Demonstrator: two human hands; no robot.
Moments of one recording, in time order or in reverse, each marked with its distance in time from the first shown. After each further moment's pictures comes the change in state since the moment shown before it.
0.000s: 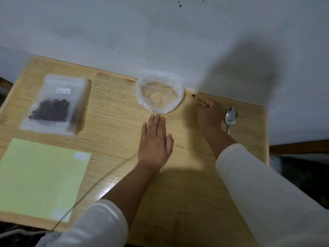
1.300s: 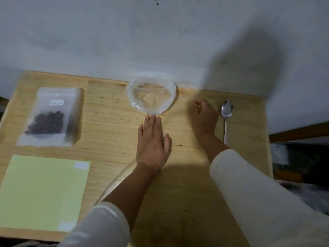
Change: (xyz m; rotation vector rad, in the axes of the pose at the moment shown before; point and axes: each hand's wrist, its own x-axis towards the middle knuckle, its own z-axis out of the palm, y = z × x) left_hand 0.000 0.002 0.000 -0.049 0.010 0.003; right_hand -0.020 0.019 0.003 -0.165 0.183 -0.242
